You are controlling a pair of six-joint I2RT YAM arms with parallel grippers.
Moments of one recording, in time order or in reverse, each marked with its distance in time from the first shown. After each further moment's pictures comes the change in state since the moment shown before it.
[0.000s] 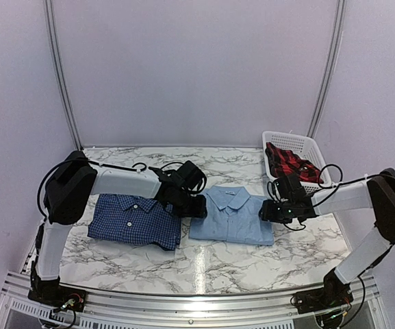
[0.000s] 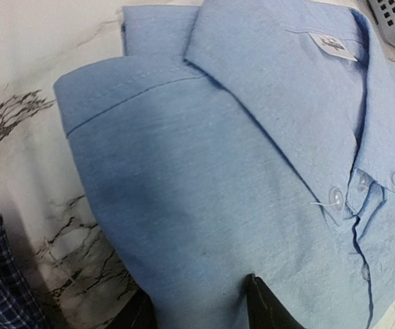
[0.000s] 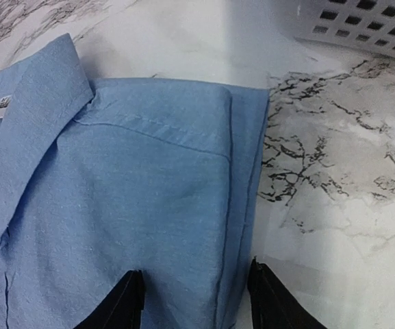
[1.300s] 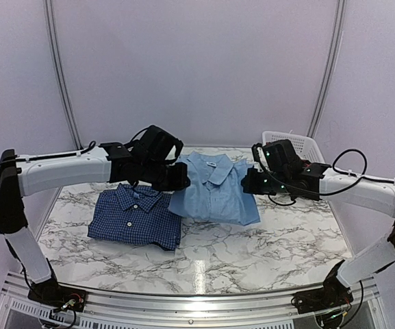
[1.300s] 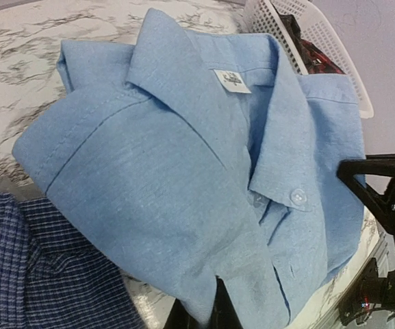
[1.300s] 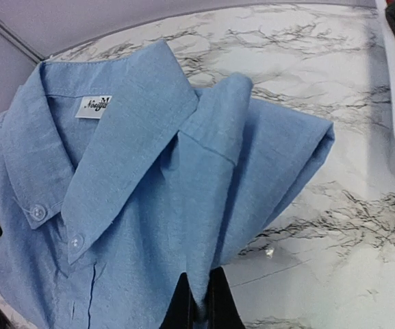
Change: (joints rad) left arm -0.002 -0.414 -0.117 -0.027 -0.068 -0.010; right arm 0.233 -0.159 0.310 -0.211 0.028 0.042
